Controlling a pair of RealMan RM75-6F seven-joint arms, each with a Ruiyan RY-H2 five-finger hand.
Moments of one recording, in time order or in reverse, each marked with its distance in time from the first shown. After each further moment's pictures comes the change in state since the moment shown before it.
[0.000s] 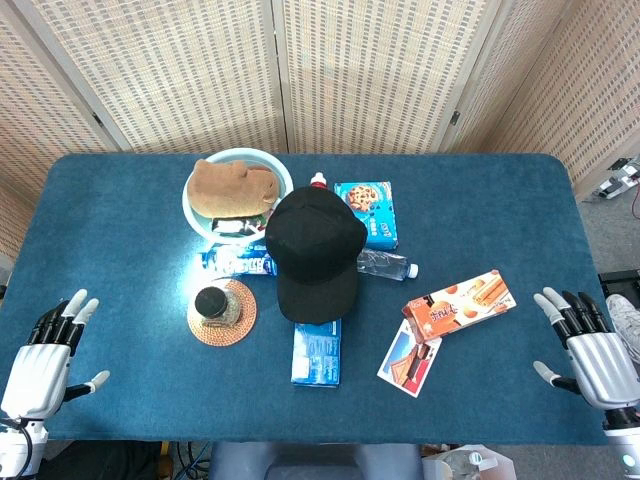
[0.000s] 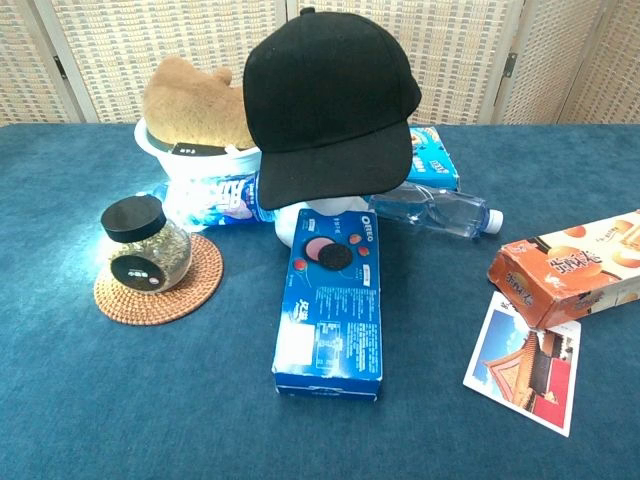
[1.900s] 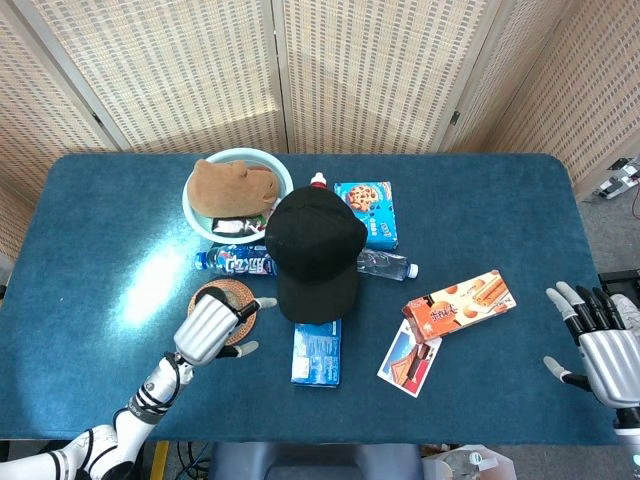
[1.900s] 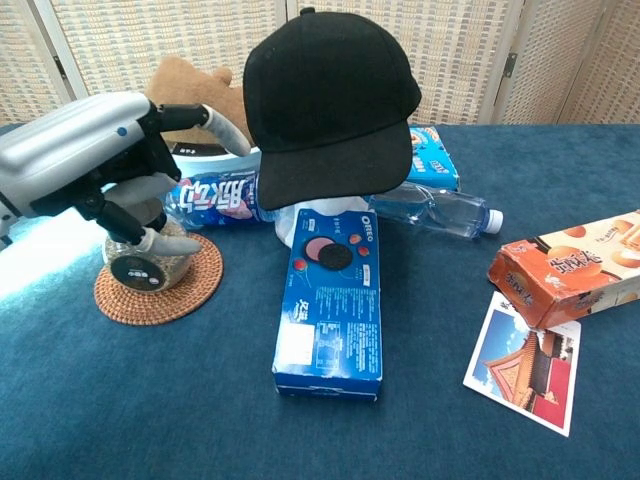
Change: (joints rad) left arm -0.447 -0.435 -0.110 0.312 0.215 -0.231 -0.157; right arm -0.012 0.026 0.017 -0.014 0.016 0.026 -0.011
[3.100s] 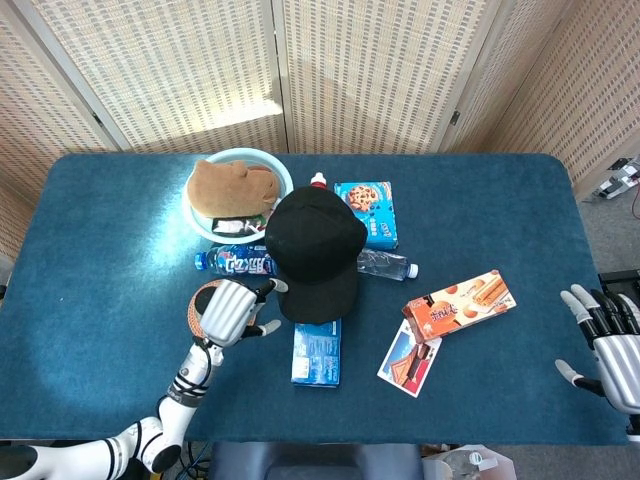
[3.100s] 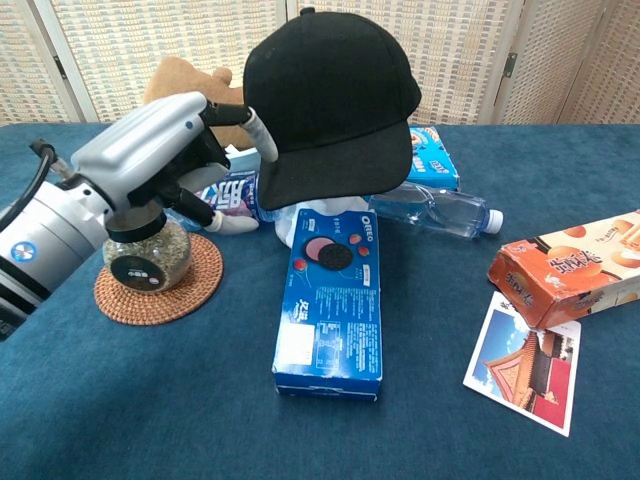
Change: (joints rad) left arm -0.076 -0.223 -0.065 0.137 -0.186 0.024 0.049; right arm -0.025 0.010 -0.002 0.022 0.006 0.022 0.032
